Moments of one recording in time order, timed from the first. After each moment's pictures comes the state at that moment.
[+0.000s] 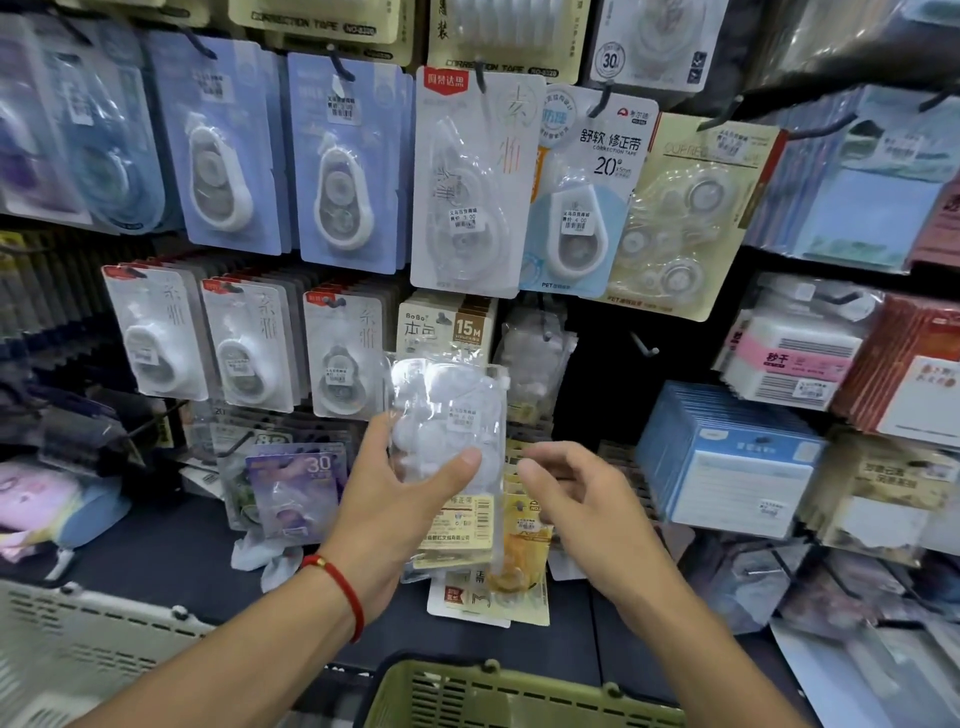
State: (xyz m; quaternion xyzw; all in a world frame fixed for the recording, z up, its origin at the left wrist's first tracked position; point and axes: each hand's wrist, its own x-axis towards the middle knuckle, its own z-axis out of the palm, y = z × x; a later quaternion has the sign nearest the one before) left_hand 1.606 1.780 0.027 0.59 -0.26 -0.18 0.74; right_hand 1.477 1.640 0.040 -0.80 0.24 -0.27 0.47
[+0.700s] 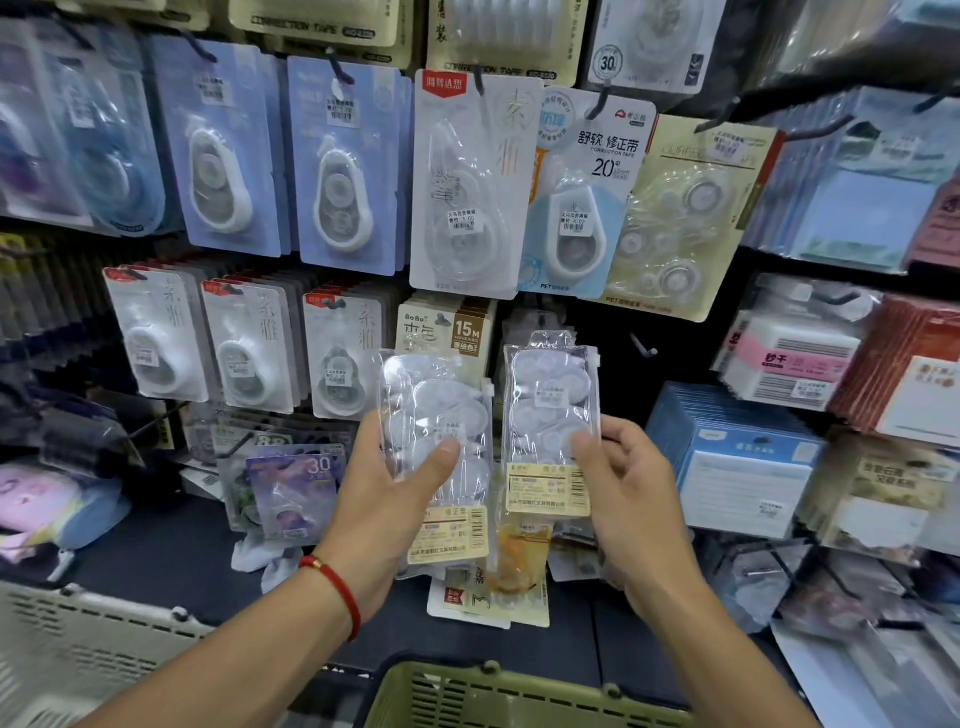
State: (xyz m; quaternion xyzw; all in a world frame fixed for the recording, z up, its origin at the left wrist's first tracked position) left_hand 1.609 1.781 0.031 0.58 -0.25 -0.18 0.76; right_hand 1.472 1.633 0.047 -0.70 0.22 -0.40 0.55
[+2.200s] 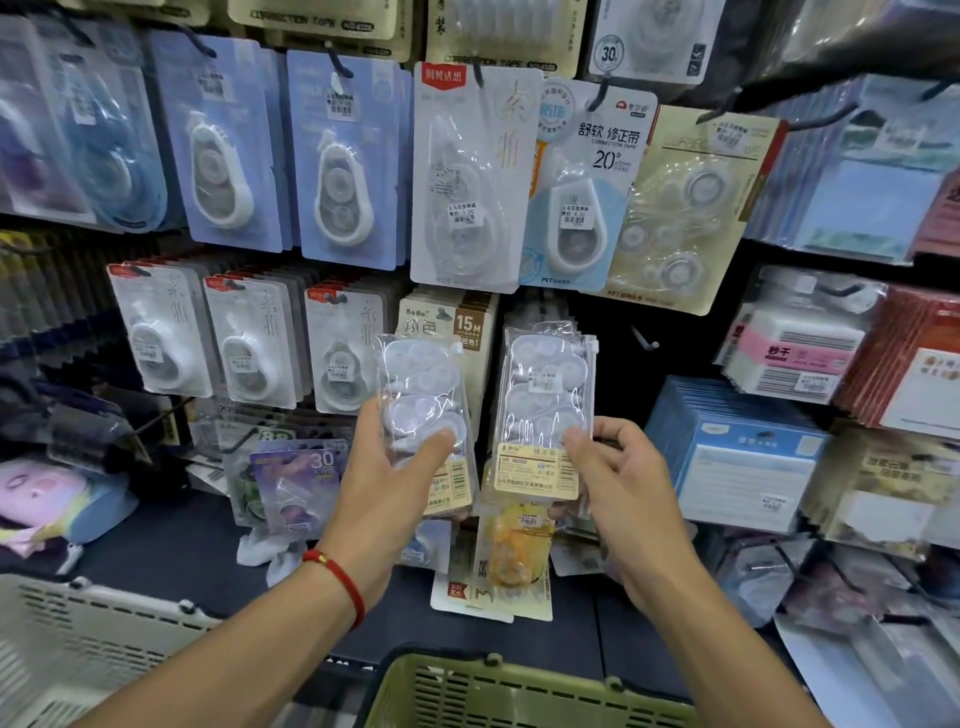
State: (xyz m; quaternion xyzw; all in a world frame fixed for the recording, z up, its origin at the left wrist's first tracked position) left_hand 1.617 1.778 0.025 0.60 -0.24 -0.15 0.75; right_hand 1.477 1.625 0.035 -0.69 0.22 -0.36 0.59
